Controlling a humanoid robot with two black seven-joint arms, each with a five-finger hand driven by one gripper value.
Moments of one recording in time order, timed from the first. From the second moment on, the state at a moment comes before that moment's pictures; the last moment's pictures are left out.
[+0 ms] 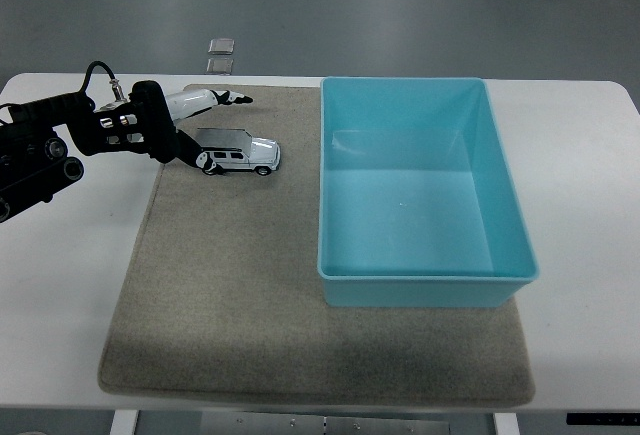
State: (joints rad) left arm -0.98 0.60 -0.25 -0.98 1.29 -0.07 -0.26; right arm 0.01 0.00 -0.01 0.12 -0.02 0.13 0.06
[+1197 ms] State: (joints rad) left arm -1.00 0.62 -0.25 -0.97 1.34 -0.09 -0.26; right arm 0.01 0.00 -0.01 0.12 -0.02 0.13 0.06
